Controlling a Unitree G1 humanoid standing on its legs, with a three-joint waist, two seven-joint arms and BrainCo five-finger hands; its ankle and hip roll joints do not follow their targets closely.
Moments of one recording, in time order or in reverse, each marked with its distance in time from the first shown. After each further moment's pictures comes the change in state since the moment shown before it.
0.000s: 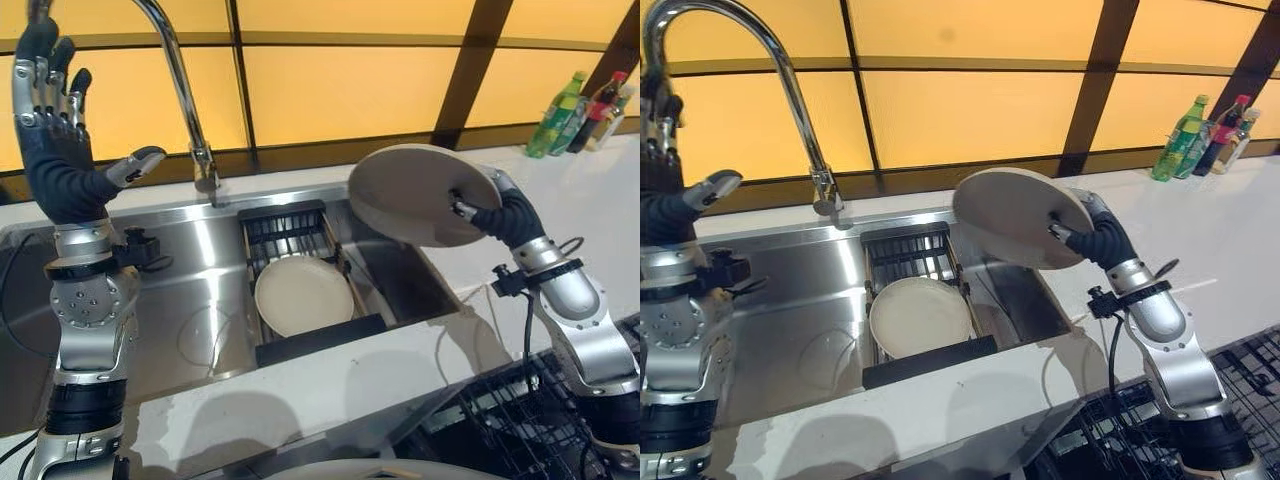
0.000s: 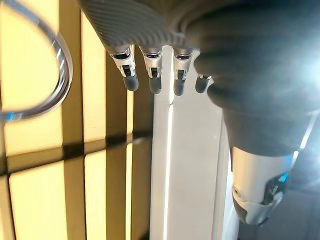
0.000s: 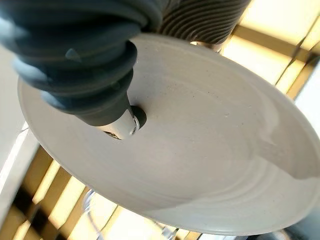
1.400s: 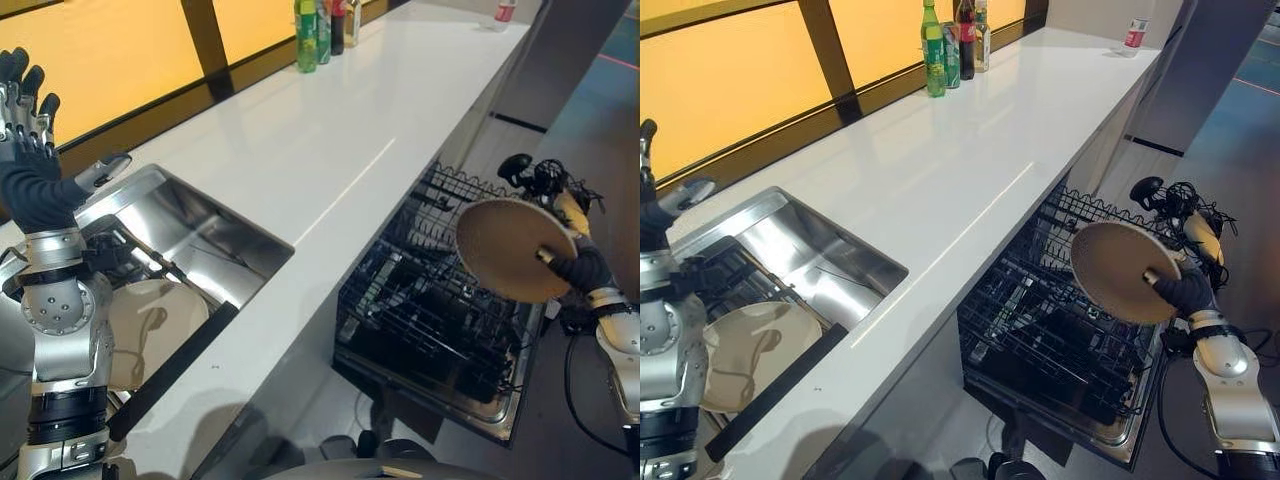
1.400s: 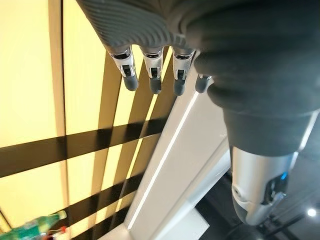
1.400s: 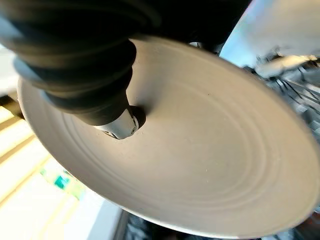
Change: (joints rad) left arm 0.043 0.007 0.124 0.093 -0.037 0.019 -0.029; right arm 0.170 -0.031 -0.210 0.329 -0.144 0.133 0.067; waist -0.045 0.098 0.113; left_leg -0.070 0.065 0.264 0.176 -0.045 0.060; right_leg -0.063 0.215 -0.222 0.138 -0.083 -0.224
